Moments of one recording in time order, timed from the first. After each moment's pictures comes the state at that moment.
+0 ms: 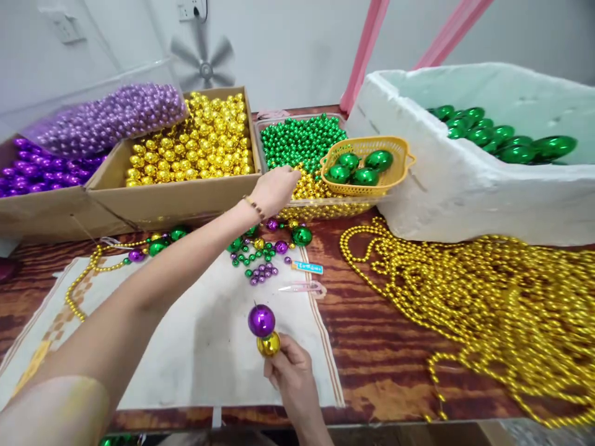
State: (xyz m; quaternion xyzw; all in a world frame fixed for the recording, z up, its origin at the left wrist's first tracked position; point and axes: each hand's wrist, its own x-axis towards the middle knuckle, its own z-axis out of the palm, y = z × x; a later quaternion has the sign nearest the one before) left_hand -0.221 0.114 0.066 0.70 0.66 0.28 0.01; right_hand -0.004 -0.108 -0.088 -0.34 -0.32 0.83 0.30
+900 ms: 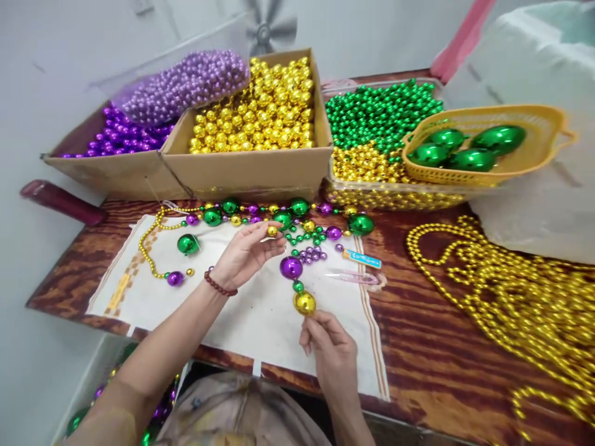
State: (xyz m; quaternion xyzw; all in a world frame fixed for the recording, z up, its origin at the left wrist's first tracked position) left_hand -0.234 -0.109 0.027 0.13 0.41 0.72 0.54; right_hand -0.019 -0.110 -0.065 -0.37 -0.40 0.77 0.33
